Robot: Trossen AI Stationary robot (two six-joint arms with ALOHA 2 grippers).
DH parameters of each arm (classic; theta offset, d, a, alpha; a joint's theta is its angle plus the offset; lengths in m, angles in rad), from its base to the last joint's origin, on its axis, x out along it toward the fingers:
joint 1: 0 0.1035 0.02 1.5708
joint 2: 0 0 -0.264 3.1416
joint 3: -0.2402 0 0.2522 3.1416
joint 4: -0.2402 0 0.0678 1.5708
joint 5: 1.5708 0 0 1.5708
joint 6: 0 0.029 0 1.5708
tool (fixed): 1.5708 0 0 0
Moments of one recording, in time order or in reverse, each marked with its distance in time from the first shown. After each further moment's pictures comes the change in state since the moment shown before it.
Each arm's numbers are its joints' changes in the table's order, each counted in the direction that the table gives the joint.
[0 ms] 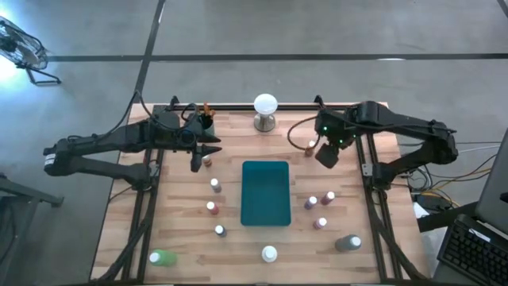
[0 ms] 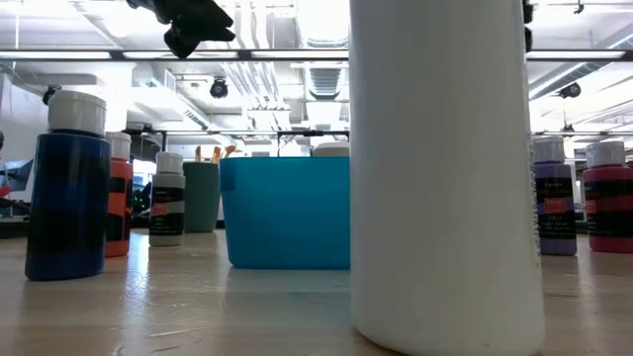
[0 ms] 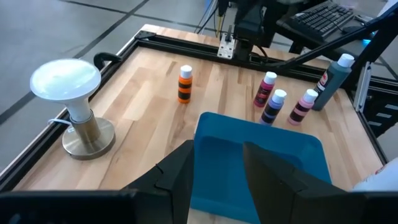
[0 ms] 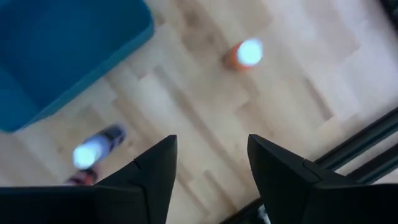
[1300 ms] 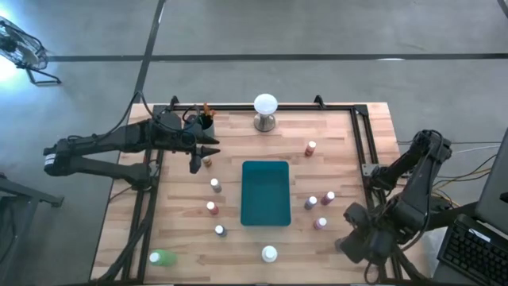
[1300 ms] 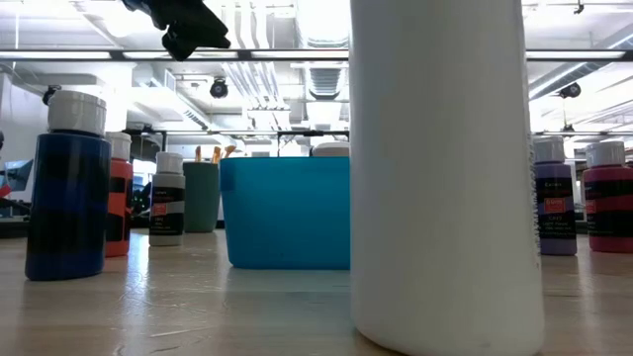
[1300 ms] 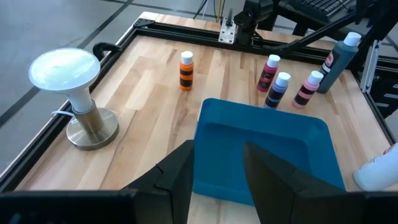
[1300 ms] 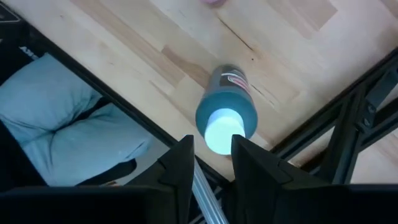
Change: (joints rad) left arm 0.000 -0.002 0.000 -0.051 0.001 0.045; right arm 1.133 -0.138 0.000 0.121 -0.062 1.408
